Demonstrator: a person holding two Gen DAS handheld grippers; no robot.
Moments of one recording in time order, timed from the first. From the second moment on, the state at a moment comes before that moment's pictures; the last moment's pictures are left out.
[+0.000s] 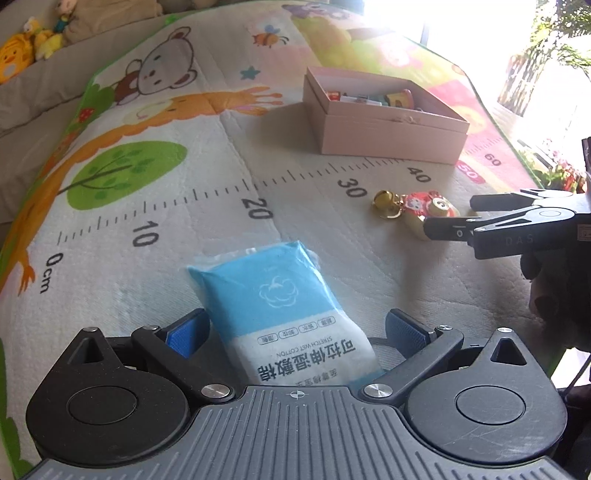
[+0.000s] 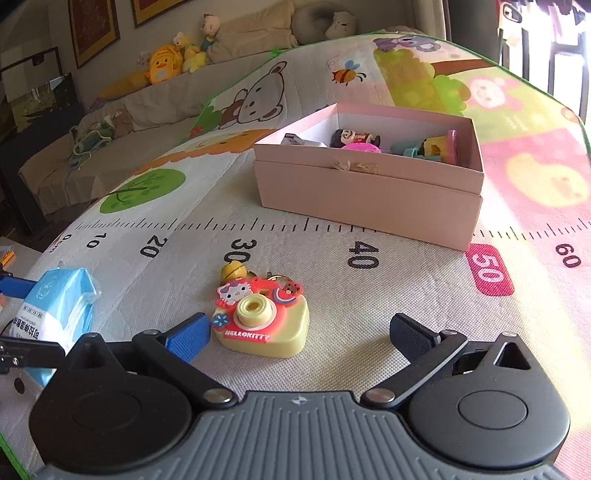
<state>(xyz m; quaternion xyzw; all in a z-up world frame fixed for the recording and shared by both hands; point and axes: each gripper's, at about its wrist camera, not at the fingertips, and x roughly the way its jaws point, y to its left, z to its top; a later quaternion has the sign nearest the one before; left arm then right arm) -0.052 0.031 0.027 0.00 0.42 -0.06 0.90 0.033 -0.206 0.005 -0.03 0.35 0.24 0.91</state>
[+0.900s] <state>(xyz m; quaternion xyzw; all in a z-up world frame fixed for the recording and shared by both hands) -0.043 0.026 0.015 0.06 0.40 -0.07 0.91 0.043 -0.156 0.014 -0.10 0.37 0.24 0.89</state>
